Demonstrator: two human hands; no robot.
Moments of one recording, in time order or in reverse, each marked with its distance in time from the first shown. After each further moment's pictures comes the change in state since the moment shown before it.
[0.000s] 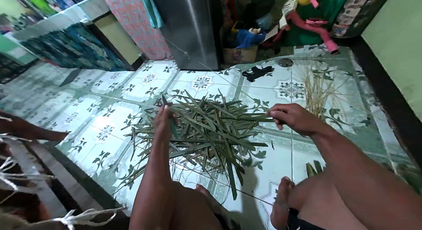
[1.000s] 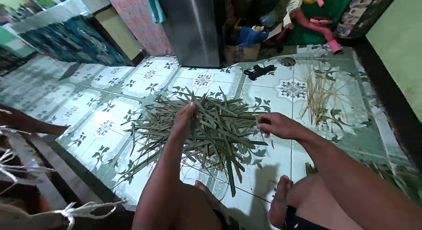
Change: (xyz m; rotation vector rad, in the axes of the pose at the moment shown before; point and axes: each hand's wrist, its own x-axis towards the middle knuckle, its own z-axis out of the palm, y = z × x) left_hand -0.030 0.013 0.060 -0.070 -0.266 -0.194; right_hand 0.011 -0.001 0.038 -0.224 -0.214 0.059
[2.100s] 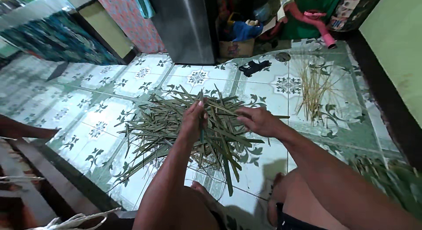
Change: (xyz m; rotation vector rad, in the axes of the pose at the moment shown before) left_hand 0.007 -0.008 0.048 -0.099 -0.015 -0.029; right_hand 0.025 -0.033 0.017 -0.174 0.115 -0.147
